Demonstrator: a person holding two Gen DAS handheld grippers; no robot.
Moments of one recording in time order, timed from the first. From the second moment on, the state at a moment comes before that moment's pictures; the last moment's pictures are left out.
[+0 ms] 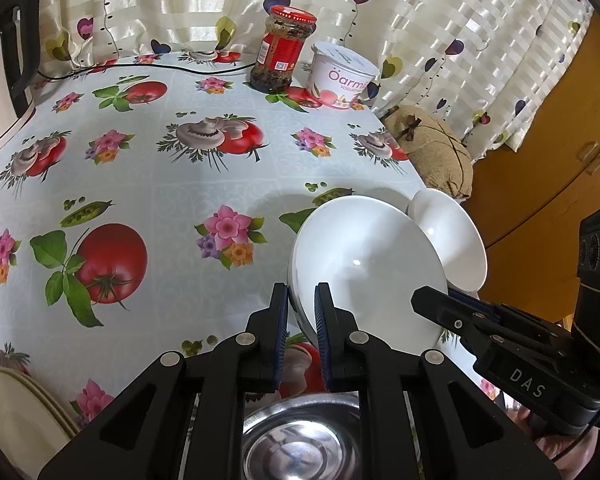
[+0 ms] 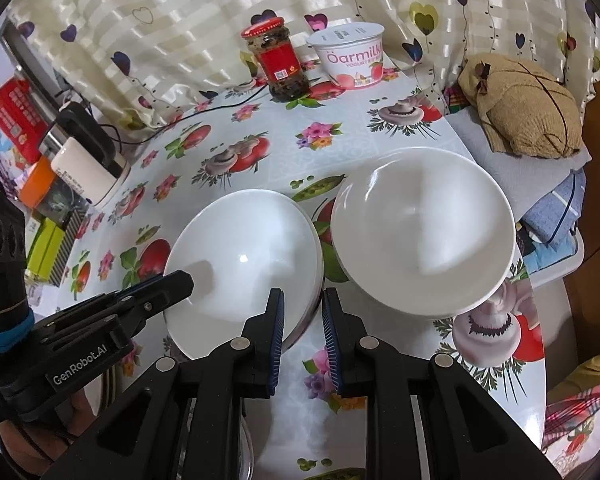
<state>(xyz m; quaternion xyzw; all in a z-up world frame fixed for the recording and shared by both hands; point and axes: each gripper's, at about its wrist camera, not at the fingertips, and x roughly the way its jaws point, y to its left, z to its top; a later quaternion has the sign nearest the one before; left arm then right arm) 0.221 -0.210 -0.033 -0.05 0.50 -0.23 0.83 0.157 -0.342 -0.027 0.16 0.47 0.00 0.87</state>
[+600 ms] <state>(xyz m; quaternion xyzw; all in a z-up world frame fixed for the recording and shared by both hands) 0.207 -0.194 -0.017 -0.06 0.49 -0.22 0.84 0.148 -0.324 -0.009 0.15 0.46 0.00 0.88</state>
